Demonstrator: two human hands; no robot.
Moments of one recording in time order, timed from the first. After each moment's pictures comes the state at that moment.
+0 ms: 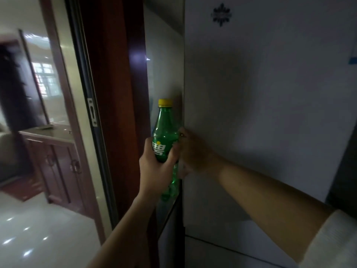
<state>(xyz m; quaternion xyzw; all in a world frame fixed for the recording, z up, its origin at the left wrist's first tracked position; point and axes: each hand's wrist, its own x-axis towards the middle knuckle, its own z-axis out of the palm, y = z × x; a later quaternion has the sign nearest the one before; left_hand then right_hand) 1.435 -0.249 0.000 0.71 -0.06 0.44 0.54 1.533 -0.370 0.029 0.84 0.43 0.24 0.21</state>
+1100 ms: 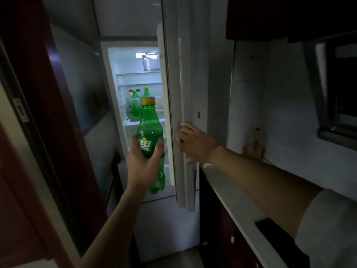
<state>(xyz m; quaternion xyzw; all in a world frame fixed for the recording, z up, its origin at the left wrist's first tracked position) 1.194 -0.339 0.000 0.70 -0.22 0.29 0.62 1.202 -0.536 0.027 0.89 0.21 0.22 0.34</state>
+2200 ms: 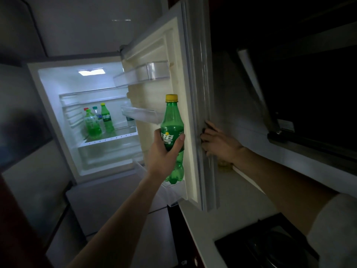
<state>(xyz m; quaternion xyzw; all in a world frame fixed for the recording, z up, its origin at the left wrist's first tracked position) 1.163 -0.646 0.020 0.69 -0.33 0.17 0.62 1.143 -0.885 0.013 0.85 0.23 0.40 0.27</state>
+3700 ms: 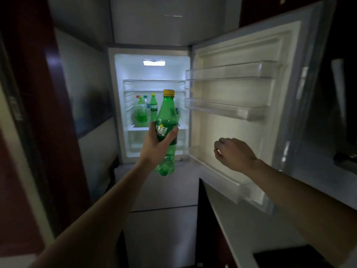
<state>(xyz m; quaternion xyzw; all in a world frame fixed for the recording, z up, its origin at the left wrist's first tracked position) 1.276 -0.427 0.025 0.68 -0.27 0.19 0.66 1.219 -0.689 0.008 0.91 0.08 0.36 0.18</state>
